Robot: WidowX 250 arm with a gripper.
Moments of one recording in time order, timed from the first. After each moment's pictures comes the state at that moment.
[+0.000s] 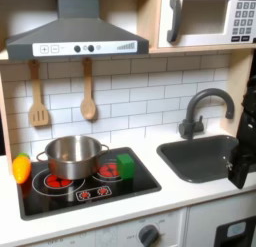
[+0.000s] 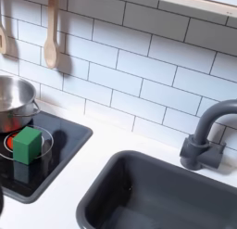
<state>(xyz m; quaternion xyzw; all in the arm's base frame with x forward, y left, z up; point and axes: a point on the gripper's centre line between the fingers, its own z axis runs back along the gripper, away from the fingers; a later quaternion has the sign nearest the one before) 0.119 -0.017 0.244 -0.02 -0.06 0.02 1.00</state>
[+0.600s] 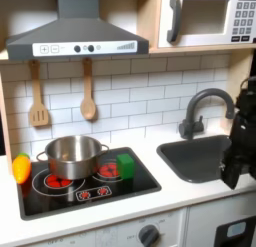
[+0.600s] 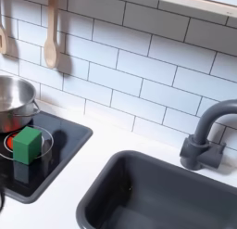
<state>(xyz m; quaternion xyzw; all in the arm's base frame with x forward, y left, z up) 0.129 -0.010 0.239 -0.01 -0.06 0.02 1.00</state>
